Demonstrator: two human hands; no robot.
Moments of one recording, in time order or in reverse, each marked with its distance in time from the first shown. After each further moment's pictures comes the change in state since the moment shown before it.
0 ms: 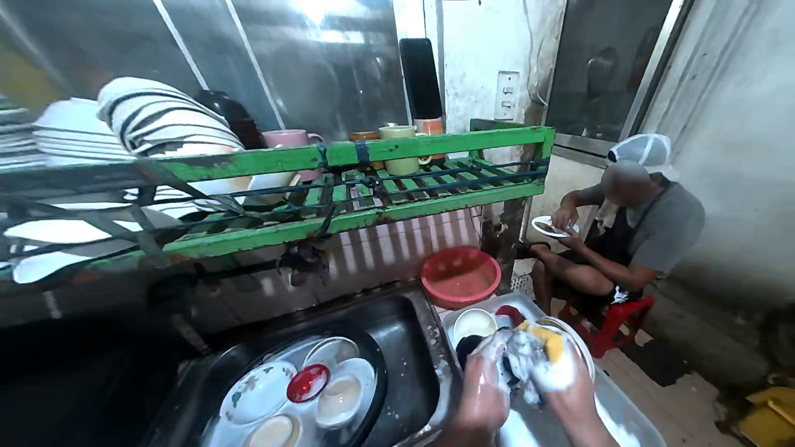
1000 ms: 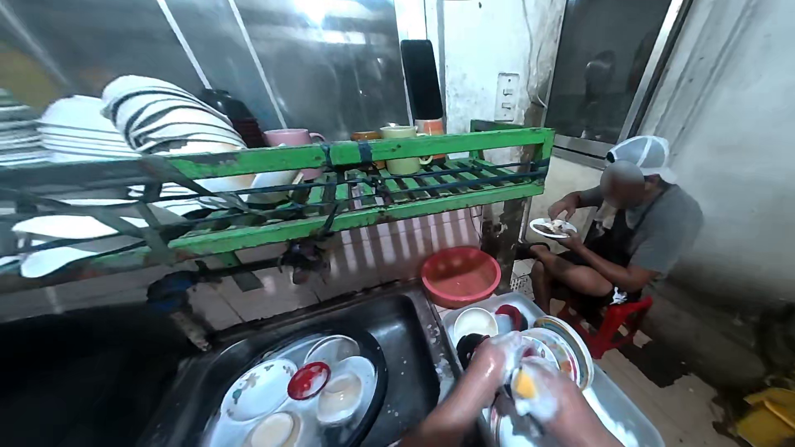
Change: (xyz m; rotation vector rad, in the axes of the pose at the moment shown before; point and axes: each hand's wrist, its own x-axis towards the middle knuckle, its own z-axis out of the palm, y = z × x) left_hand 0.024 0.009 -0.009 0.539 -0.390 0.036; right_hand -0.025 0.006 -0.011 -0.171 -0.362 -0.305
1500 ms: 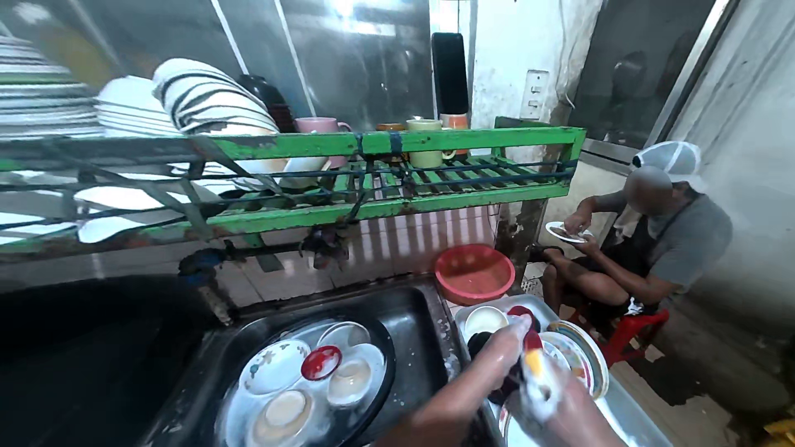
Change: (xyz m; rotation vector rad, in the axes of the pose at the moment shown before) left_hand 0.024 0.000 -0.005 -0.155 0.020 -0.191; right_hand 0.012 -0.007 -0.002 -0.089 -0.140 0.162
